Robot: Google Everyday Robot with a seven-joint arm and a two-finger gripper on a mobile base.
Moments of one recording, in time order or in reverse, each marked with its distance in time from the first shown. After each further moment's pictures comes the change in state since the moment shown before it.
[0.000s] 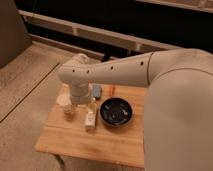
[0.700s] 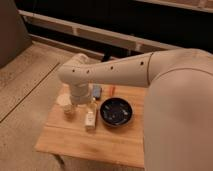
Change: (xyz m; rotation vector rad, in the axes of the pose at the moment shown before) arm -0.001 0.000 -0.001 0.002 -0.005 0.001
